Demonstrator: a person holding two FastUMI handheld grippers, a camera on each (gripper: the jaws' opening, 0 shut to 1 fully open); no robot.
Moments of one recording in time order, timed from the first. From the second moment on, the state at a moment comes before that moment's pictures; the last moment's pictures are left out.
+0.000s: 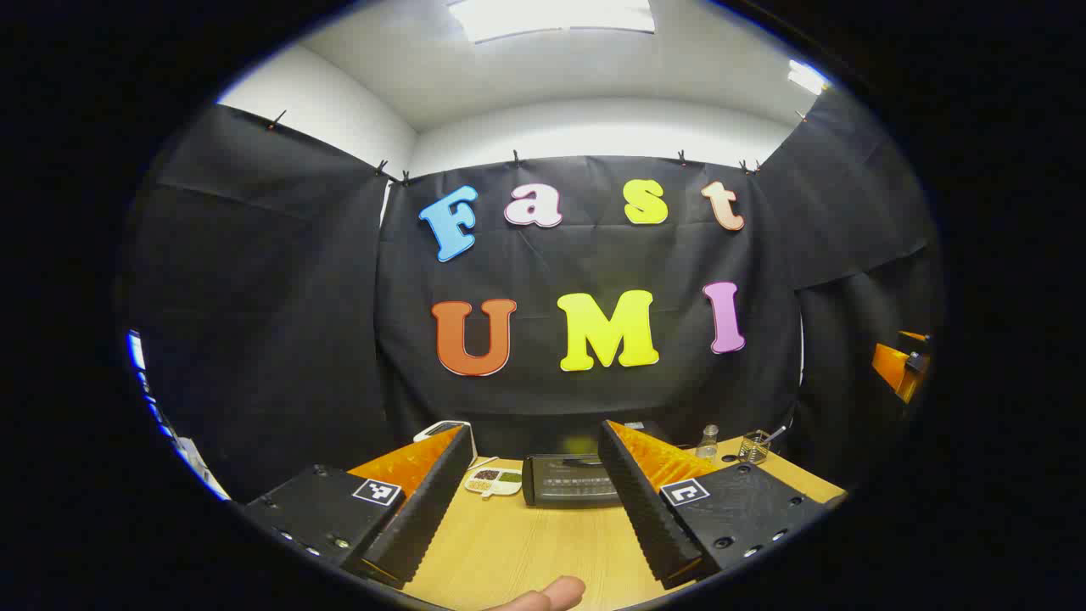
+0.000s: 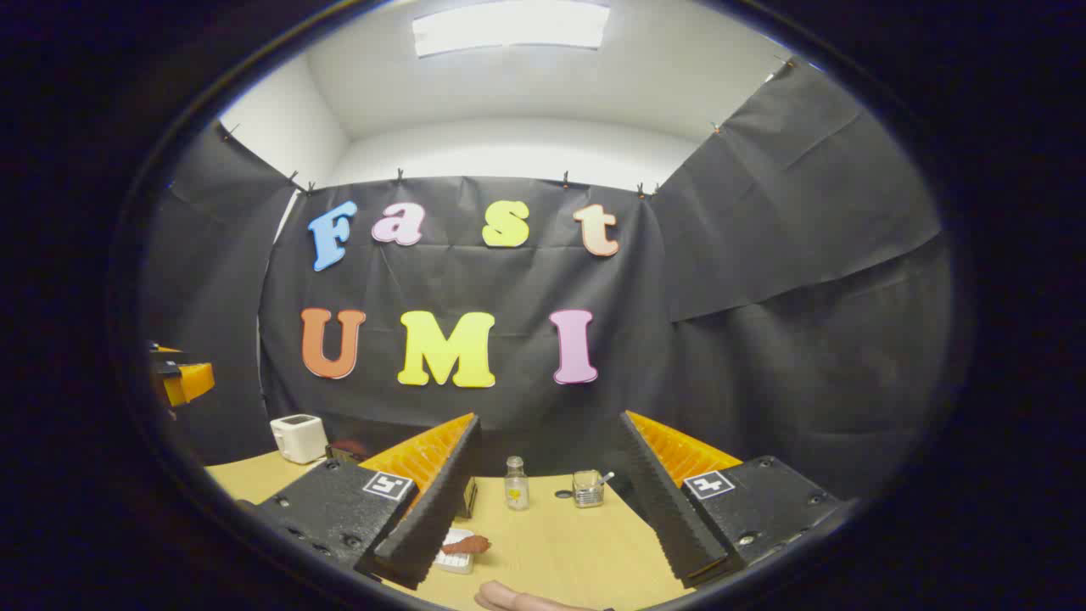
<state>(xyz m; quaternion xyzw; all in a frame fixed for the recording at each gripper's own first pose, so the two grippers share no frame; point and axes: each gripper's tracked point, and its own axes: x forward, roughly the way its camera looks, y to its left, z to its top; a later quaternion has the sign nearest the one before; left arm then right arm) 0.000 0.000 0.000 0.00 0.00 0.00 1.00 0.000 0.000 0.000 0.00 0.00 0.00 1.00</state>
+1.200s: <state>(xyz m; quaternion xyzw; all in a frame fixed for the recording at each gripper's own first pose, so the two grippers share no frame) 0.205 -0.046 -0.076 -0.07 0.04 -0.03 1.00 0.124 -0.010 -0.043 0.02 0.01 0.04 1.00</state>
